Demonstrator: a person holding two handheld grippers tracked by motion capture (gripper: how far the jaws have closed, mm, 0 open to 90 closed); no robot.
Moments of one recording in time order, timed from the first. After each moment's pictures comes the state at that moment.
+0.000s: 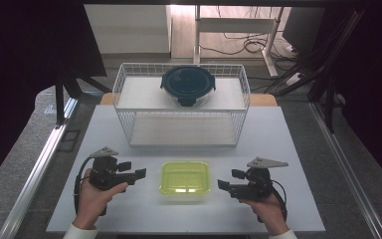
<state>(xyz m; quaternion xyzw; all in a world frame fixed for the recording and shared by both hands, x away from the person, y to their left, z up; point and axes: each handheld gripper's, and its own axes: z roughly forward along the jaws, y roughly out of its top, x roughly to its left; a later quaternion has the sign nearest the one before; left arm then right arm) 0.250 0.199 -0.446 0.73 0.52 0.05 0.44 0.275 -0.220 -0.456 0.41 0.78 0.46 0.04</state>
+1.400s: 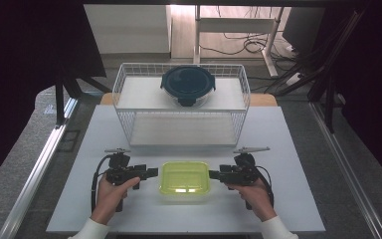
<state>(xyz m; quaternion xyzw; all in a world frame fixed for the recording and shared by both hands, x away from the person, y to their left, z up) 0.284 0.181 -0.489 0.70 0.55 -0.04 0.45 0.321 -0.193 -0.478 0.45 0.79 0.42 -0.03</state>
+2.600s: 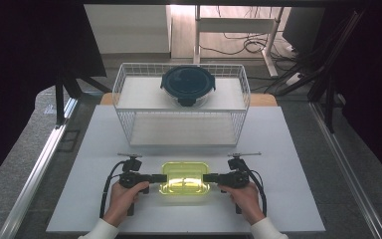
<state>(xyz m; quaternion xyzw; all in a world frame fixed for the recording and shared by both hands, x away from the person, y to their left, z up) 0.293 0.161 -0.523 0.69 0.55 -0.15 0.46 0.327 -0.183 -0.513 0.50 0.74 0.43 -0.13</state>
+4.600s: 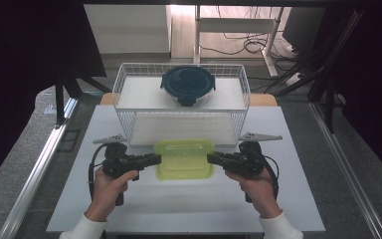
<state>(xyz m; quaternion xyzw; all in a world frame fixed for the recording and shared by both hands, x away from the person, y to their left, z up) 0.270 0.173 -0.406 0.70 0.45 -0.03 0.55 0.301 -0.181 -0.390 0.38 0.76 0.52 -0.01</state>
